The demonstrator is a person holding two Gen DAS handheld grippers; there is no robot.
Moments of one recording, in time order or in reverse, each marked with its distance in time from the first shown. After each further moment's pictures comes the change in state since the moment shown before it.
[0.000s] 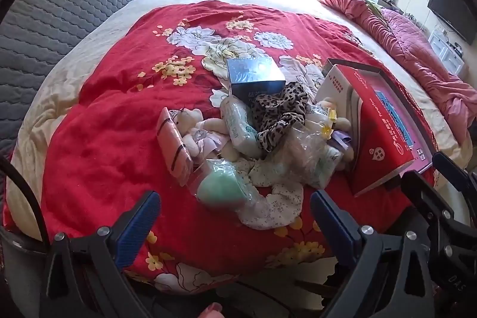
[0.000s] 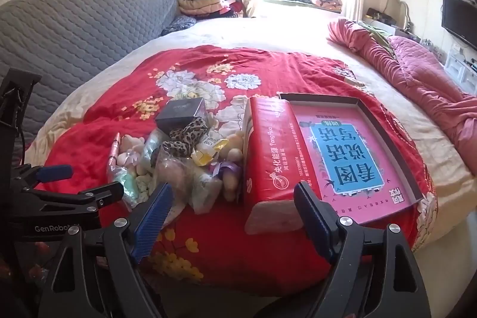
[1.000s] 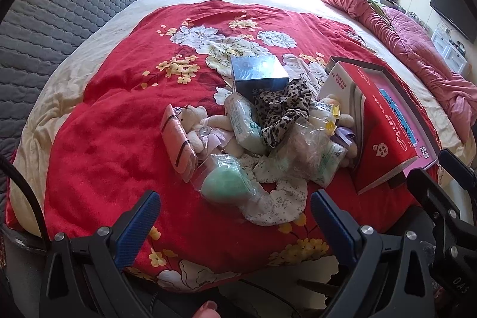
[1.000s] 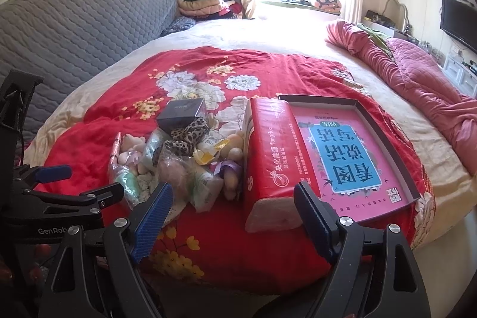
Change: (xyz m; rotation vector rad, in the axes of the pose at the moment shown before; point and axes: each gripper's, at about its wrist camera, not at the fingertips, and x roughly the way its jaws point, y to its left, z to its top) left arm -0.003 0.004 -0.004 0.002 0.000 0.007; right arm -0.007 0.002 0.000 -0.010 -0.012 -0.013
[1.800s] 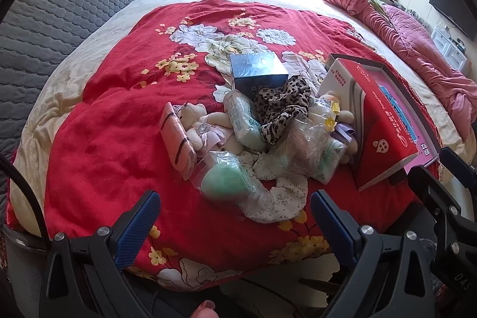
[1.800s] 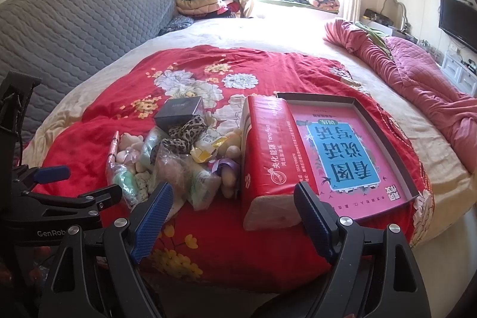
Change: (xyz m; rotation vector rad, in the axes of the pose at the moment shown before) left arm 0.004 -0.001 -0.002 0.010 0.009 -0.003; right arm 0.000 -0.001 -0.001 0.004 0.008 -0.007
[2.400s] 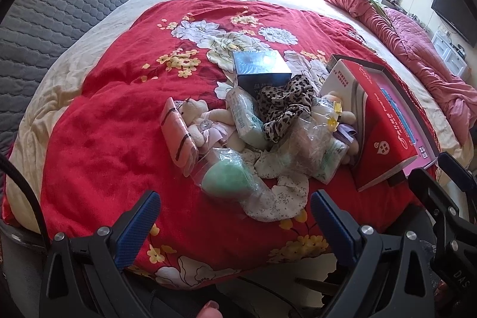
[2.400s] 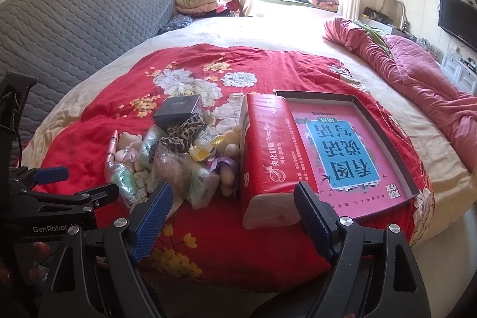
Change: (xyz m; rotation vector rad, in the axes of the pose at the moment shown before) left arm 0.003 0.007 -0.001 -0.028 0.010 -0.015; right arm 0.002 -0.003 -0.002 0.006 0.006 0.001
